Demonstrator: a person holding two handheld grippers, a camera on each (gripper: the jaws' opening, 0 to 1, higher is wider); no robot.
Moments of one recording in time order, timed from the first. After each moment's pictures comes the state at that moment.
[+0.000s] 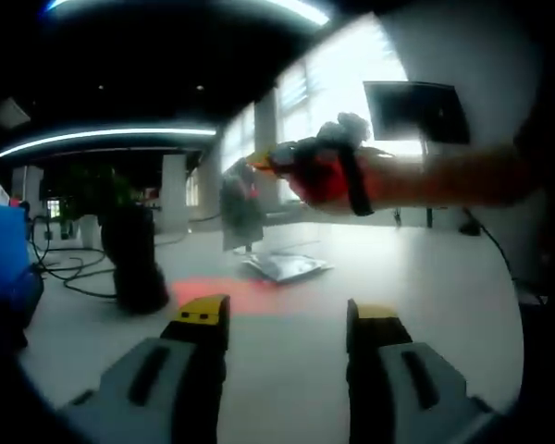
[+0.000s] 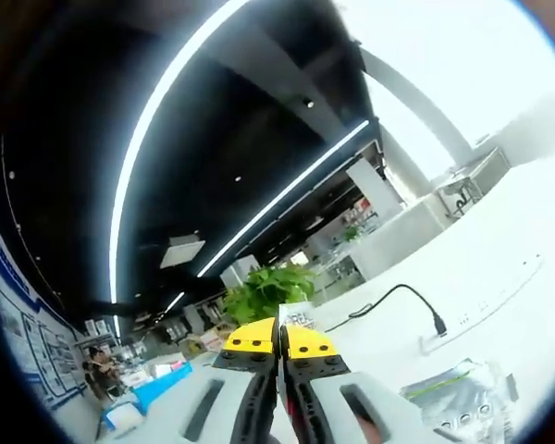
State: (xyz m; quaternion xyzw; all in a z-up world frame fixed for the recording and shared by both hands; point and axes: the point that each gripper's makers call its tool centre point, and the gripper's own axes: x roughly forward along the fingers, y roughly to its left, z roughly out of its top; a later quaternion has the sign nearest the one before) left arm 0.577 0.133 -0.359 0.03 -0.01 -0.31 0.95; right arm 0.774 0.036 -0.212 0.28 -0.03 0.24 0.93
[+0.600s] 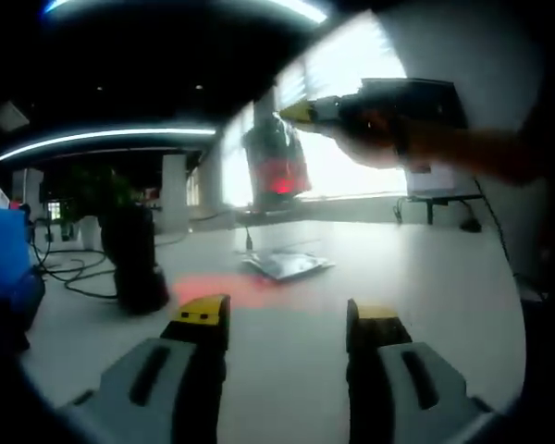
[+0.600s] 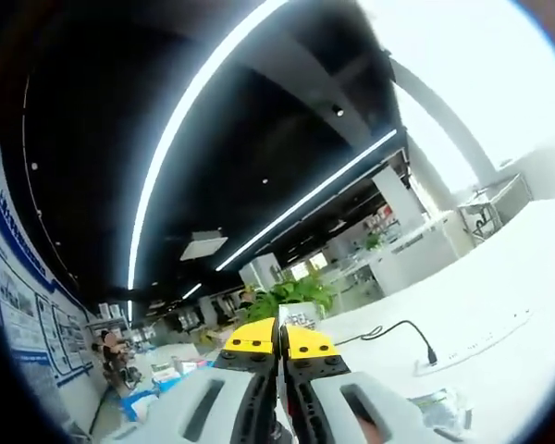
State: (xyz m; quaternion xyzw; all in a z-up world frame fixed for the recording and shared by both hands) left arm 0.575 0.132 -0.358 0.04 -0.01 -0.31 0.95; right arm 0.716 -0.008 -0.149 0.24 -0.05 0.29 0.93
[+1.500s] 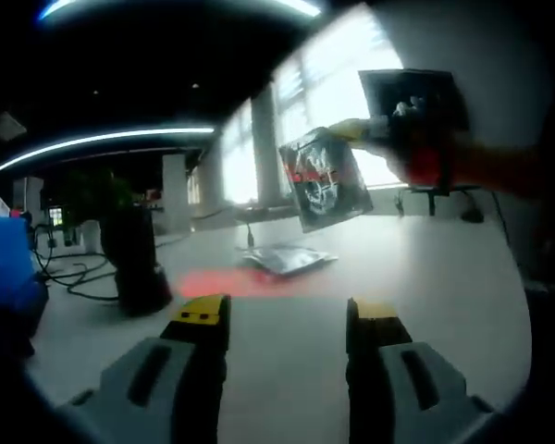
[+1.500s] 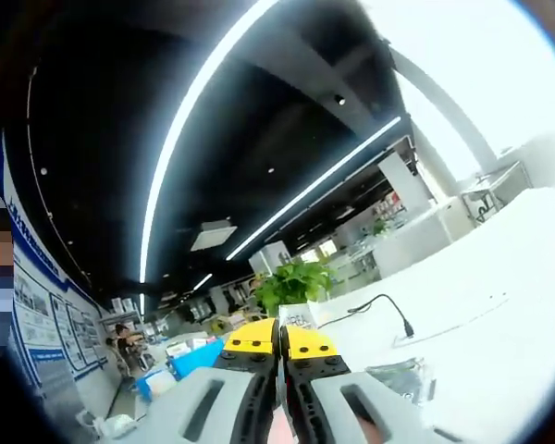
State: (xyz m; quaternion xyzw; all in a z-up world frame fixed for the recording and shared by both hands) left arm 0.575 0.130 -0.361 0.06 -0.01 -0.30 0.95; right arm 0.677 -0.062 -0.201 0.25 -0.02 0.31 0.92
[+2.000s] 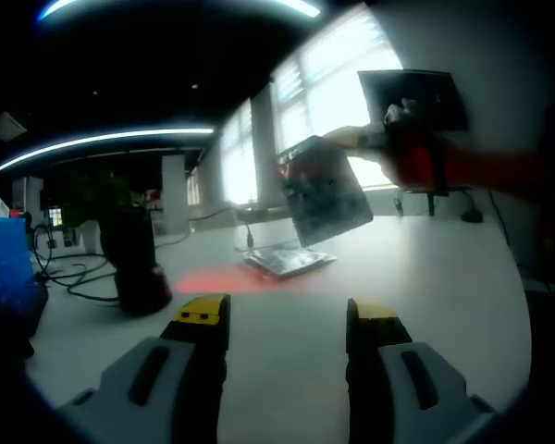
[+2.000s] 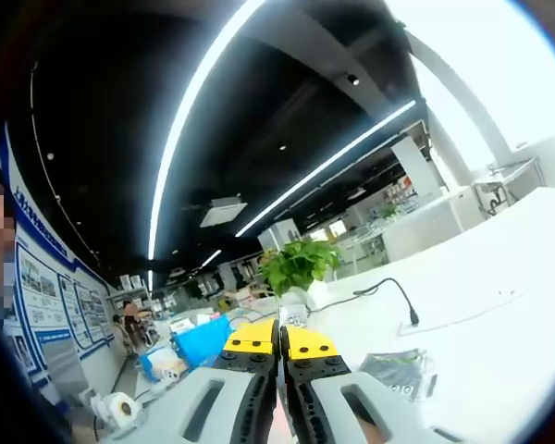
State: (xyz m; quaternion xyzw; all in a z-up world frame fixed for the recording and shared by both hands) left arm 0.574 0.129 -0.361 0.06 -0.01 -0.30 0.95; right arm 0.686 -0.049 -0.212 0.21 0.01 0.35 0.91
